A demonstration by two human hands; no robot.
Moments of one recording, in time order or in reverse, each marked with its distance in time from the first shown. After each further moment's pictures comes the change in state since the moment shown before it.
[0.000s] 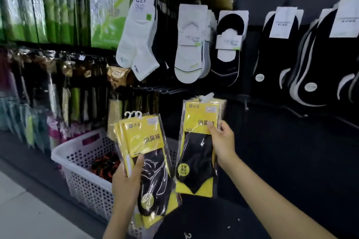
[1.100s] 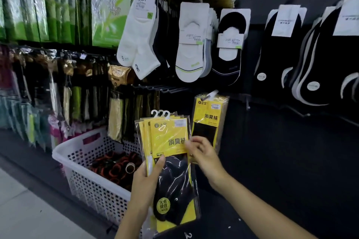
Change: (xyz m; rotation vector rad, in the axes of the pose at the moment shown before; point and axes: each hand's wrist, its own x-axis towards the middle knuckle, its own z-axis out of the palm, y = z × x) left_hand -0.011 0.001 0.023 -0.211 -0.321 -0.158; right_hand -0.050 0.012 0.012 -0.075 -0.347 0.105
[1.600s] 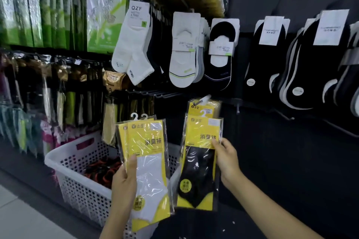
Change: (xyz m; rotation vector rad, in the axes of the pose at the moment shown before) left_hand 0.000 0.008 -0.021 0.152 0.201 0.124; right_hand 0.008 -0.002 -0.049 0.148 0.365 0.035
